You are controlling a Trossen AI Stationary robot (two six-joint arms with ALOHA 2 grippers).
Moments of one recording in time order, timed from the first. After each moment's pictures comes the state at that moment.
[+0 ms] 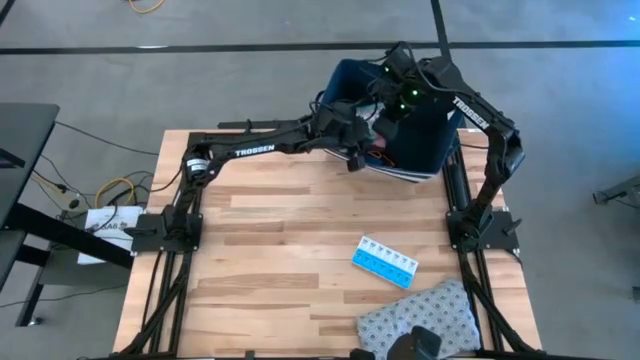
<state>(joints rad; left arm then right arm) 0.35 2.11 1.95 -0.28 -0.02 0.33 -0.72 1.75 1.97 -1.42 -0.18 -0.25</state>
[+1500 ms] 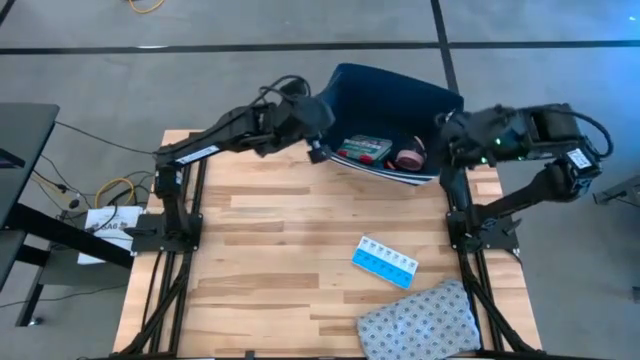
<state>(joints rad) 0.16 1.88 2.32 -1.02 -0.60 0.27 0.02 1.23 1.97 -1.57 0.22 0.30</state>
